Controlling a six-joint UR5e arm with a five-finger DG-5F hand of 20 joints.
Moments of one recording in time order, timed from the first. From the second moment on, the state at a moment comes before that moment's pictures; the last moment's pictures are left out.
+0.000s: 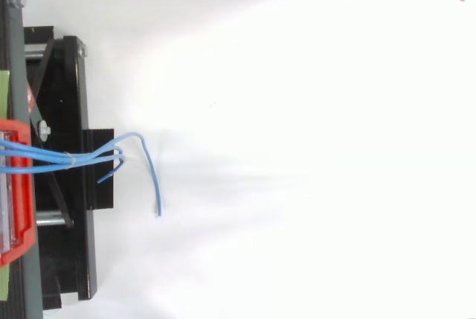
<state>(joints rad) 0.06 -1.64 -1.66 -3.08 -1.29 -0.14</state>
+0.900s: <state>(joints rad) 0.07 -1.65 -1.66 -3.12 -1.27 -0.21</state>
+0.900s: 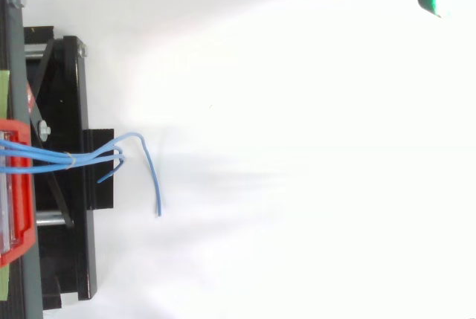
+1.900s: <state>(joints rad) 0.11 -1.95 -1.66 -2.70 -1.08 -0.30</state>
